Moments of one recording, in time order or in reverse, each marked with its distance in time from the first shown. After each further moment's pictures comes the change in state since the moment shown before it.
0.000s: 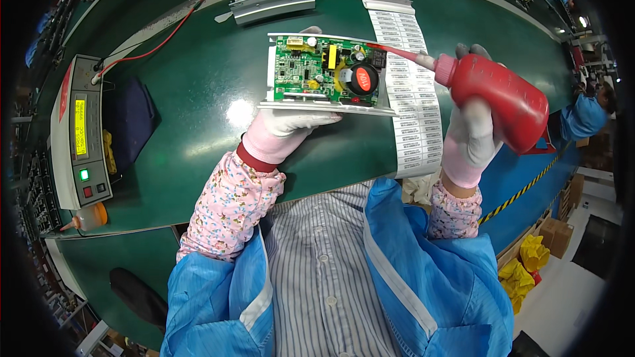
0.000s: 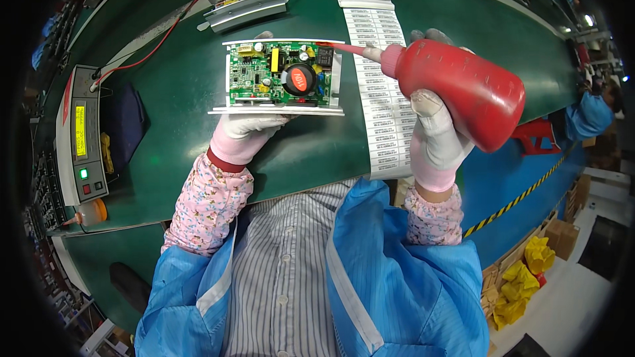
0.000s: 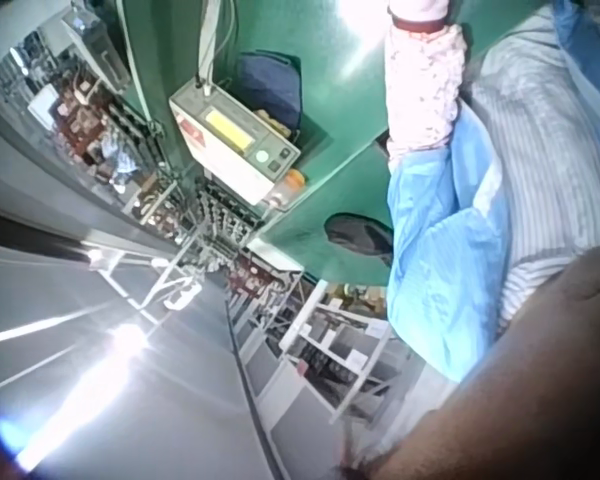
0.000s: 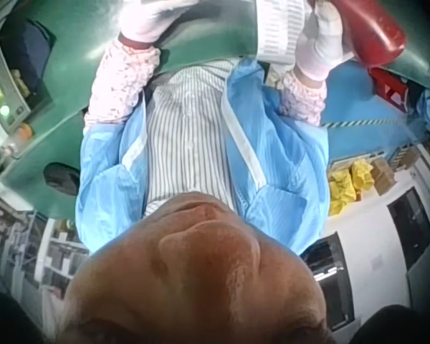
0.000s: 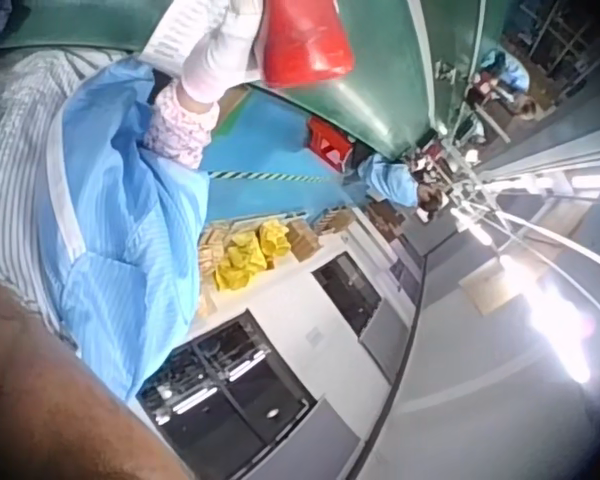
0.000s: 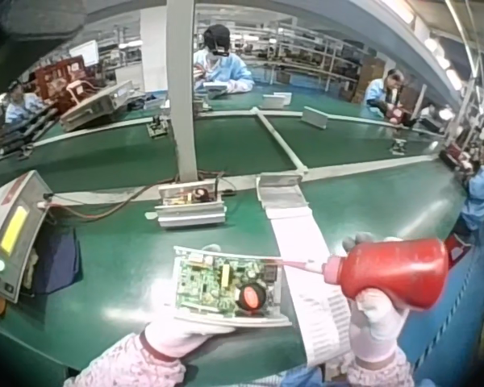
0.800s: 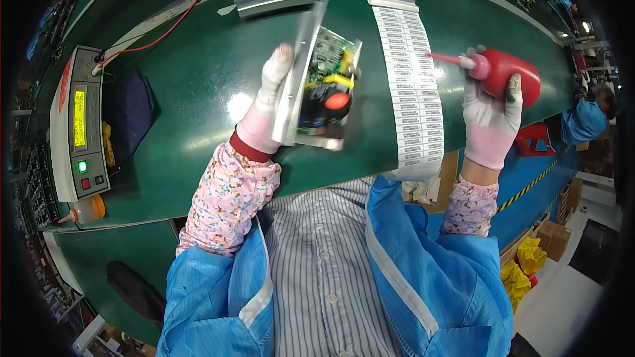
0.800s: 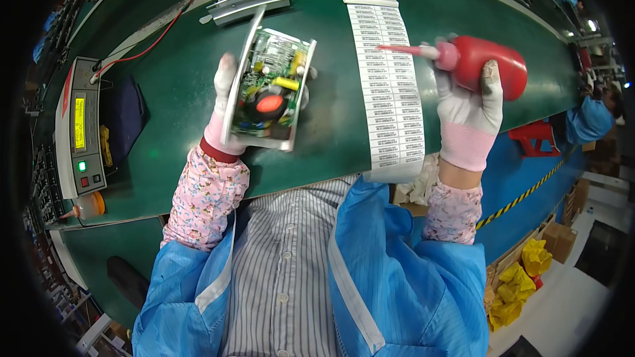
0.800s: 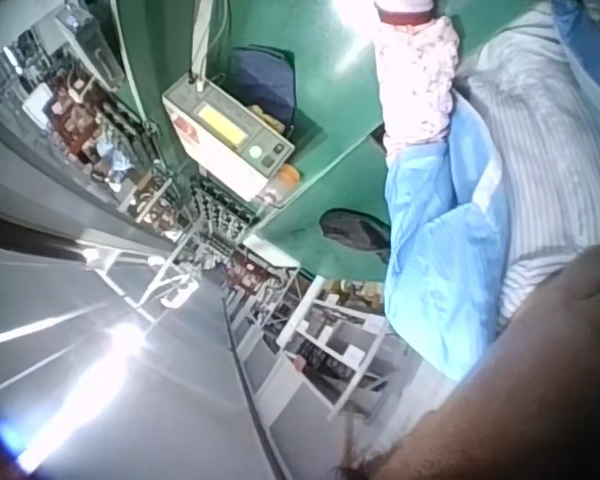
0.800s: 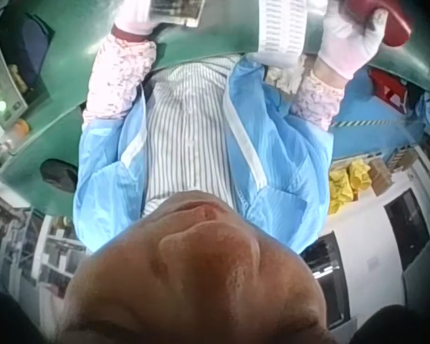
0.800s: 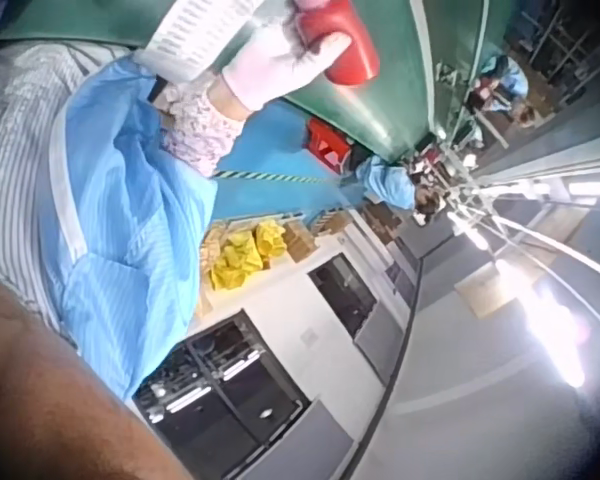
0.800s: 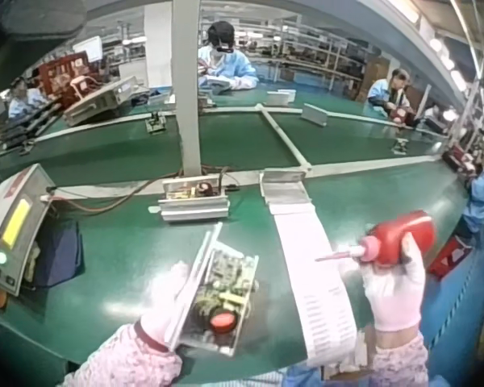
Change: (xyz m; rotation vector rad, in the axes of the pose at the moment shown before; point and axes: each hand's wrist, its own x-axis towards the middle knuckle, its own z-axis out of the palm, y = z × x) left_hand 0.016 0.002 -0.016 -0.500 -0.118 -0.265; right_hand 0.034 -0.010 -0.047 0.534 0.305 0.461
